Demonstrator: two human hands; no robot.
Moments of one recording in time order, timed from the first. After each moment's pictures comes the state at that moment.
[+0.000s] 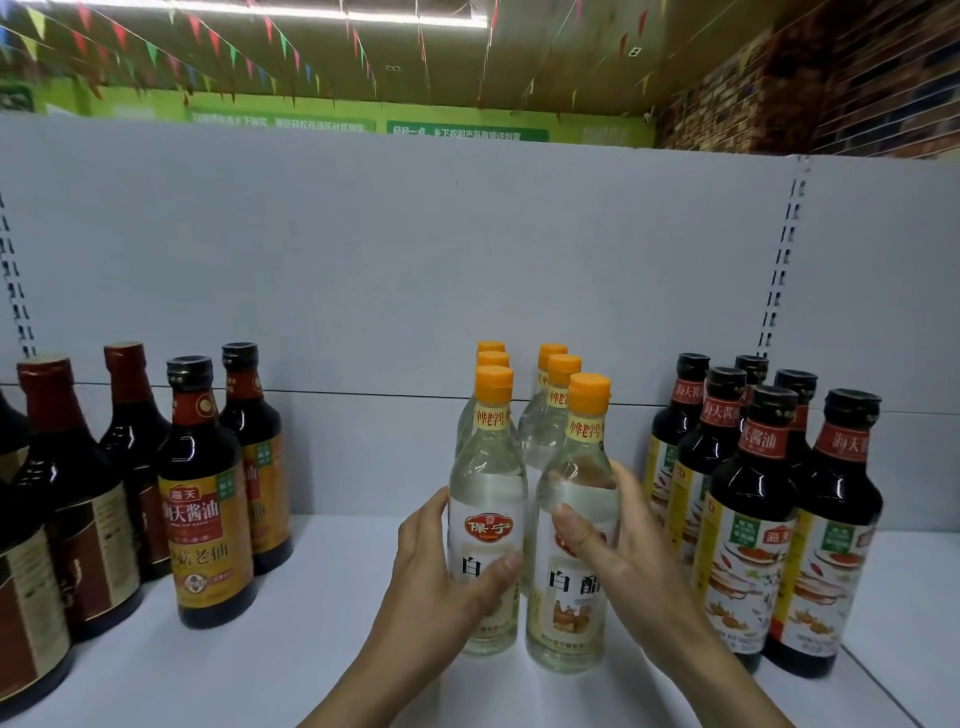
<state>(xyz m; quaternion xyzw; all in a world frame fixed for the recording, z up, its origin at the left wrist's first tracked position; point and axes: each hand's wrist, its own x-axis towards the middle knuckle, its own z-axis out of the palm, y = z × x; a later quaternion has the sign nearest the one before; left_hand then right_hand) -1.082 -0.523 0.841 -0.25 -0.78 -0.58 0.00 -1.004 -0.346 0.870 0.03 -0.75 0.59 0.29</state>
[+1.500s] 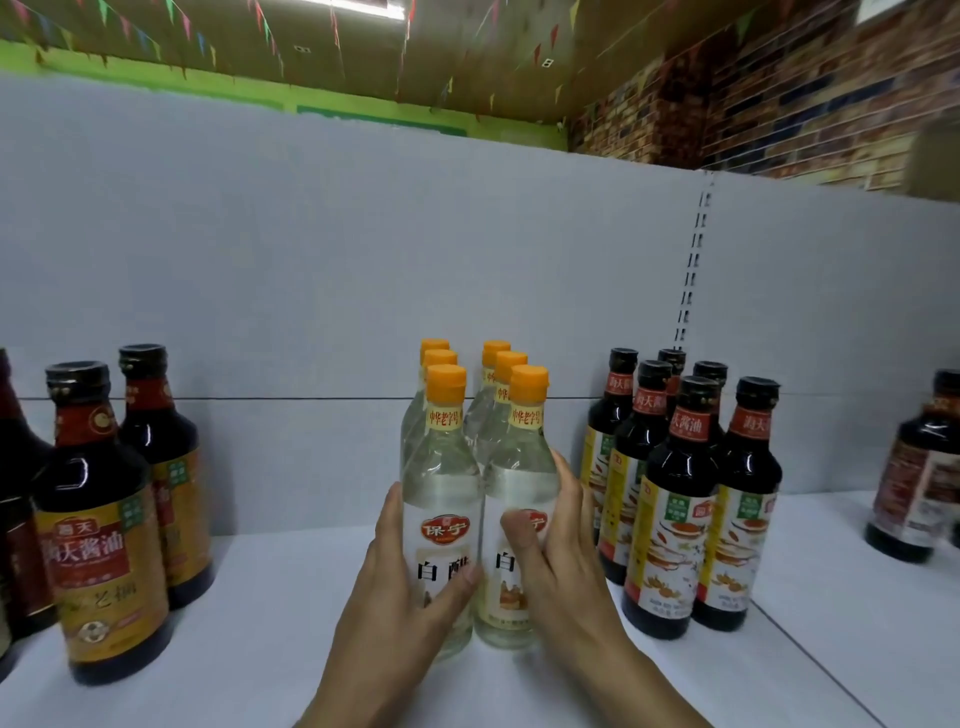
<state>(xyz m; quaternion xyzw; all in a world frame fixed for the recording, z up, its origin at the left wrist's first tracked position) -1.097 -0.517 0.816 -0.31 -0.72 -0.62 -0.01 -1.021 -0.359 0.837 -0.08 -0.82 0.40 0.39</state>
